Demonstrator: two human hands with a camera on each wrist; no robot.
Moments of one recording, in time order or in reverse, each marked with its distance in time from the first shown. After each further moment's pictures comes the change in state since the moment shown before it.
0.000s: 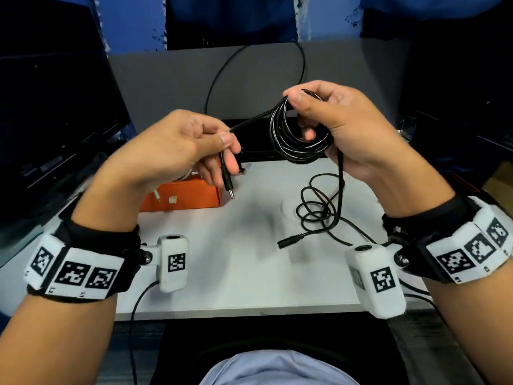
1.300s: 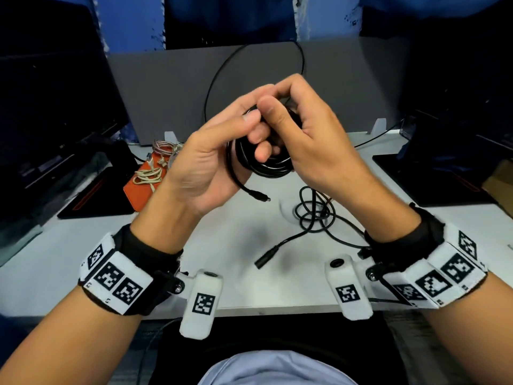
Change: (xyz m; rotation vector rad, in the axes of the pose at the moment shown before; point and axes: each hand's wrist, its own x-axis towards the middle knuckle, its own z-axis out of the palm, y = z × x) left_hand 0.008 0.008 0.059 -0.976 -0.135 0.269; right_hand -0.021 0.005 0.039 -0.380 -0.011 -0.333
